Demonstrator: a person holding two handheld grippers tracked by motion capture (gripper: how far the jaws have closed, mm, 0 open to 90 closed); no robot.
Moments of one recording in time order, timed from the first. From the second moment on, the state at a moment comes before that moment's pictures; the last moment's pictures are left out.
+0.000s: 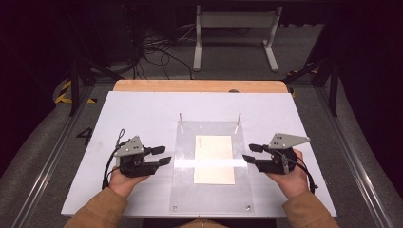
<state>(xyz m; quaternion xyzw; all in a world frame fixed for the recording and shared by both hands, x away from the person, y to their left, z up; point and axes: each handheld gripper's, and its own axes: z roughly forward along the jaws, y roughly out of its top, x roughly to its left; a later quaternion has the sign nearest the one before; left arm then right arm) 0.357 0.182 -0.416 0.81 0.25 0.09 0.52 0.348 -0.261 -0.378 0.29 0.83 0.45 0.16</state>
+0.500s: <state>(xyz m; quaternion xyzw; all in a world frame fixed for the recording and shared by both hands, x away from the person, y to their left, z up) 0.346 0.198 -0.428 0.80 0.30 0.13 0.51 0.438 -0.260 -0.386 0.36 0.80 0.43 0.21</state>
